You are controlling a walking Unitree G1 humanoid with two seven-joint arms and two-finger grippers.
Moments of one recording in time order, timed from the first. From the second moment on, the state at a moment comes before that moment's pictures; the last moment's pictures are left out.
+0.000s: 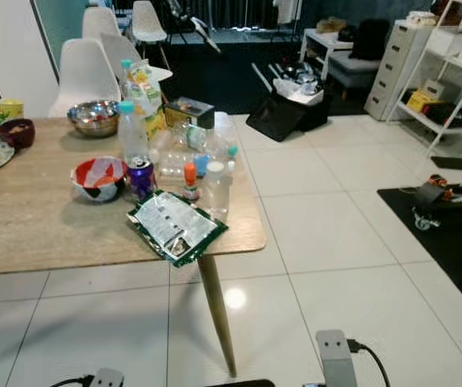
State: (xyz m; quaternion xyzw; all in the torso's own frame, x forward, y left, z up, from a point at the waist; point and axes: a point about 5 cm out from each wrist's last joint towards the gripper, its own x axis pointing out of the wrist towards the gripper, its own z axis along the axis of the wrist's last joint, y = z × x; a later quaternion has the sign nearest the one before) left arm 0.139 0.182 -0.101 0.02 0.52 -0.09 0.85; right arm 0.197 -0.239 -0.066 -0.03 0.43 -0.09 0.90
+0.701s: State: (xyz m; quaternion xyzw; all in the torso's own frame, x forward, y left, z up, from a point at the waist) left arm 0.137 0.188 -0.101 0.02 0.52 -0.09 0.85; right arm 0.327 -0.235 0.055 0.11 0.10 -0.06 0.99
